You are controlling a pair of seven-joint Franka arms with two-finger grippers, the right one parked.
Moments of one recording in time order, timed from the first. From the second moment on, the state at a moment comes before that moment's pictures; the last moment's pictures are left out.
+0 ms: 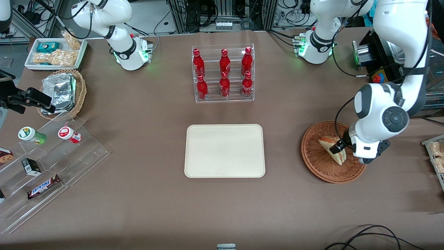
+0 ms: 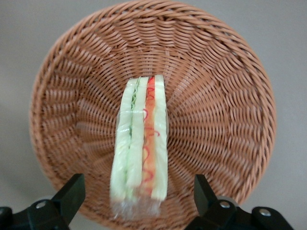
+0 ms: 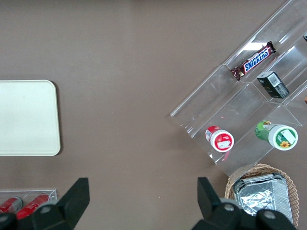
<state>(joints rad) -0.05 0.32 -0.02 -2.02 0.03 2.25 -0.79</state>
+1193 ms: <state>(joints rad) -0.12 0.35 -0.14 -1.73 0.01 1.87 -0.89</state>
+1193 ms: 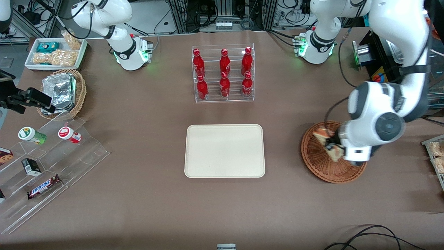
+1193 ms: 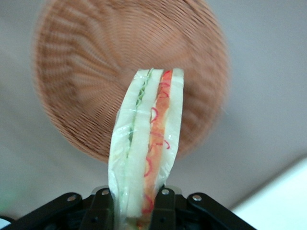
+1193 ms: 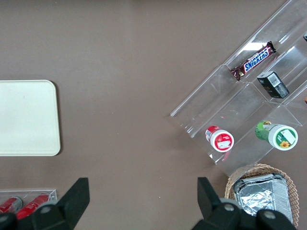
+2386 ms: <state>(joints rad) -0.59 0.82 -0.23 -1.33 0.12 2.20 -0.97</state>
